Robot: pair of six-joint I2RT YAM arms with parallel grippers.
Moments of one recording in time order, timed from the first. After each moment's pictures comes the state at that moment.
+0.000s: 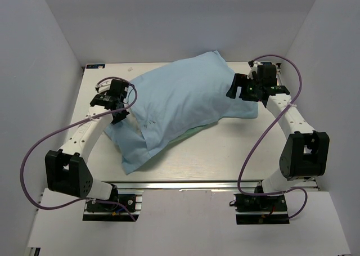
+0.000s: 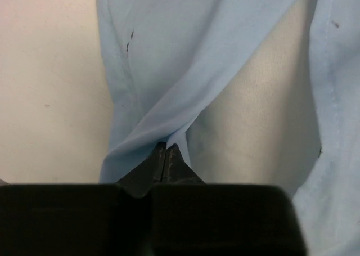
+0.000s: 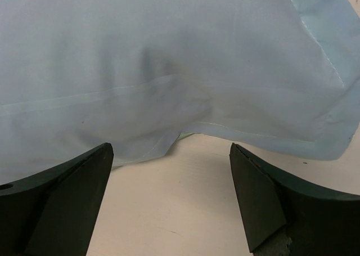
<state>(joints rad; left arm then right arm) -0.24 1.40 1.21 -0.89 -0.46 -0.74 0.10 1.57 1.28 -0.43 -0.29 0.20</state>
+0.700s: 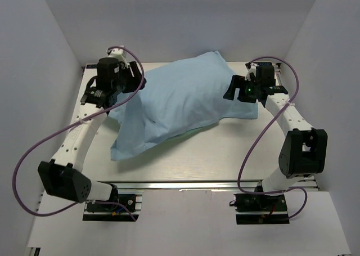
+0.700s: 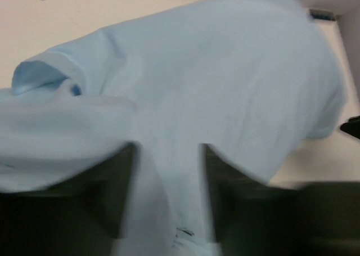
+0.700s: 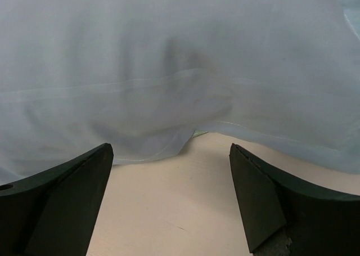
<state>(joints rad) -0.24 1.33 1.40 -0.46 0.05 -0.32 0.10 1.59 1.27 -0.43 -0.38 0.20</state>
